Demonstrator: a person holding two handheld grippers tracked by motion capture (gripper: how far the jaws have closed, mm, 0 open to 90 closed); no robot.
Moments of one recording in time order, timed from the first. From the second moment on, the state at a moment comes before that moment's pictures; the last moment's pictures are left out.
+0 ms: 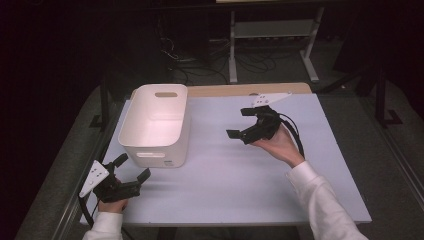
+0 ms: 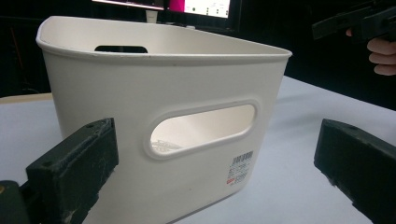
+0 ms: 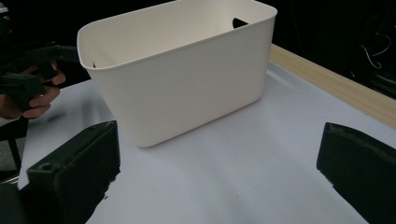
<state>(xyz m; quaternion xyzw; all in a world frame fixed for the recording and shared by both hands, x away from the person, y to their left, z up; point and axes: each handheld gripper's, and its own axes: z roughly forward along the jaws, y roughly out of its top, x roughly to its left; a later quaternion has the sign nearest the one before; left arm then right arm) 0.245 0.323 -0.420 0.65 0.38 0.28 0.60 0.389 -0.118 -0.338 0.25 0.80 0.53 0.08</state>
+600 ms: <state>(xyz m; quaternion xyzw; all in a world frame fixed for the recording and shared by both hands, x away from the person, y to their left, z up) 0.246 0.323 -0.420 0.65 0.38 0.28 0.60 0.377 -0.147 -0.351 0.28 0.79 0.54 0.09</state>
